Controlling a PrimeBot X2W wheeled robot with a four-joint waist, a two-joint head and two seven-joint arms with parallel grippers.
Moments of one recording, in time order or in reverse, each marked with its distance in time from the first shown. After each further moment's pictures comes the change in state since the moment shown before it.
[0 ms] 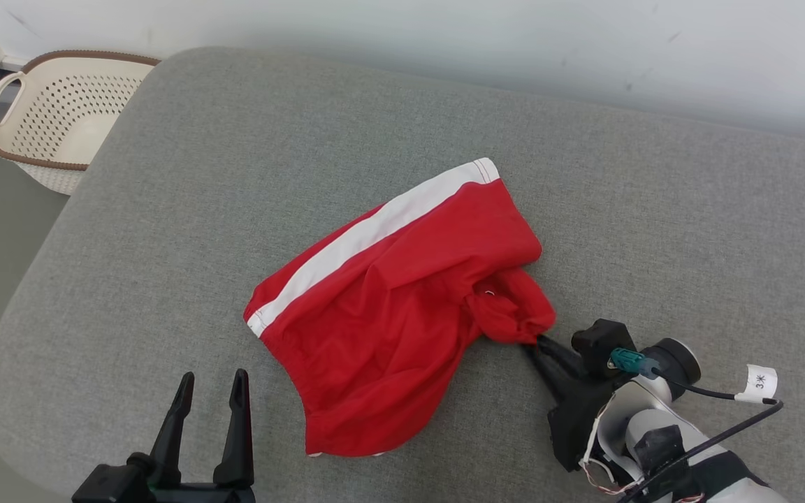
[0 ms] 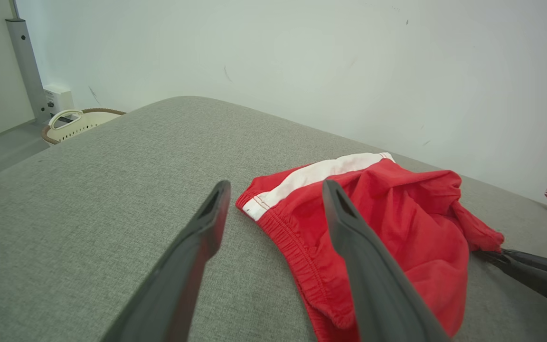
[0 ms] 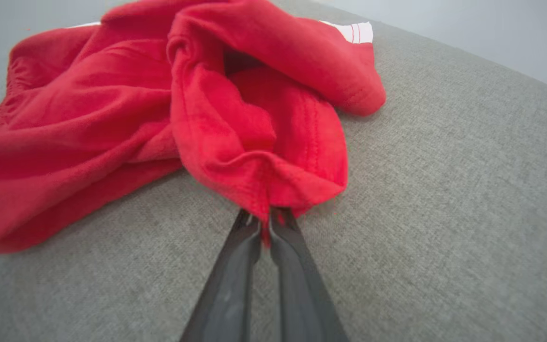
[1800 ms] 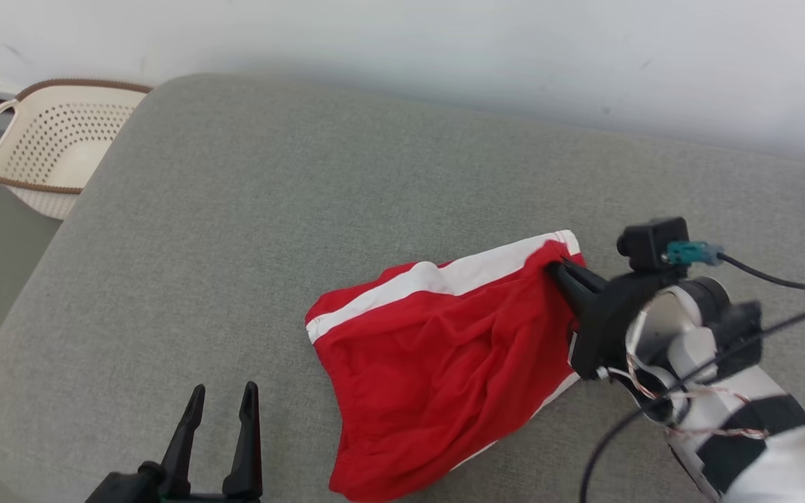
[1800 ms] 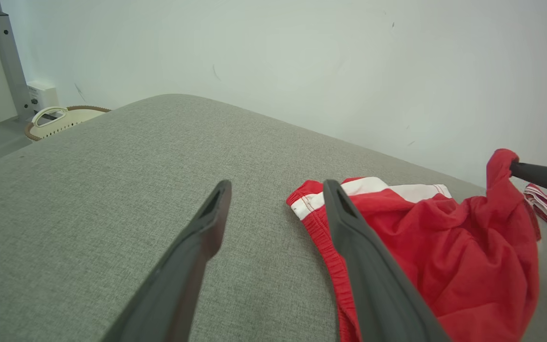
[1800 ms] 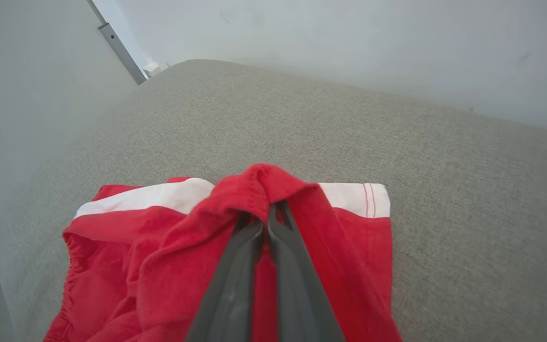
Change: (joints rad) left arm 0.017 0.000 -0.018 0.019 -0.008 -0.002 0.000; right arm -0.010 -0.034 -0.271 -0.286 0.157 0.000 0.370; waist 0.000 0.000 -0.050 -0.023
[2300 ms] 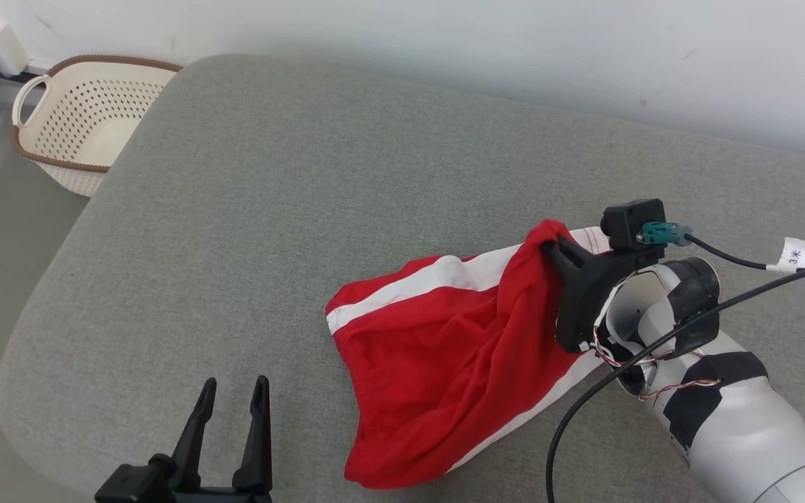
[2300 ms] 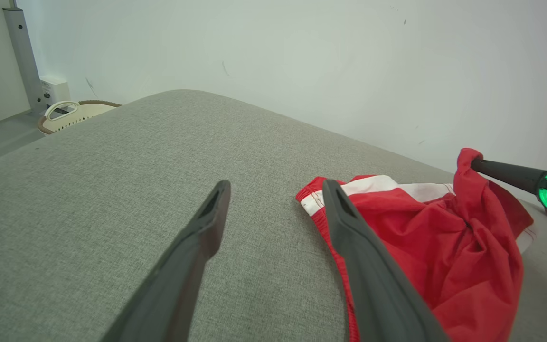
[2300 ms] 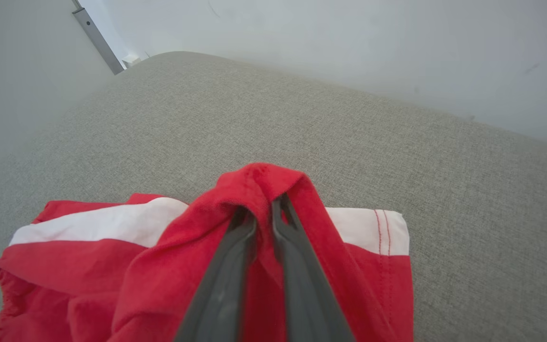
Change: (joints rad) left arm -0.024 0.000 -0.036 0.009 -0.016 0.011 0.000; right arm -0.231 0.097 0.169 0.439 0.045 0.000 -0.210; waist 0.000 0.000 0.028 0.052
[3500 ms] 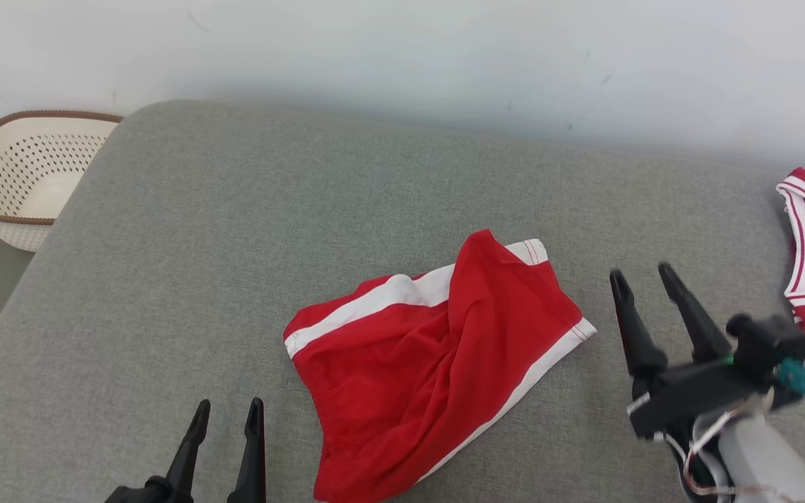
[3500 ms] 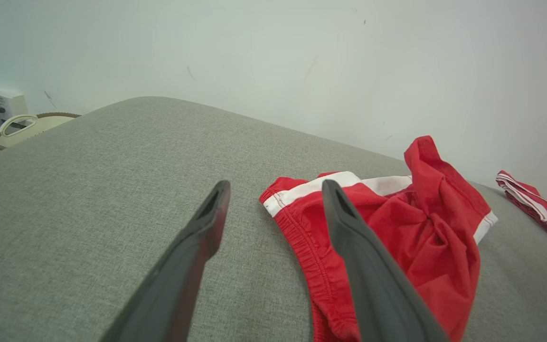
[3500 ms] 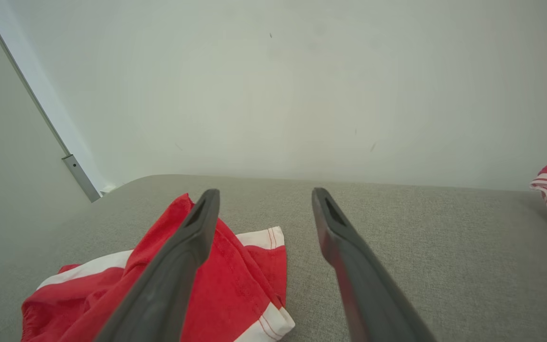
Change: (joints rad) left arm 0.051 0.000 0.029 -0.015 0.044 -0.015 0.000; right arm 0.501 -0.071 -0.421 -0.572 -0.175 0.000 -0.229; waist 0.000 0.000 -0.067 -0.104
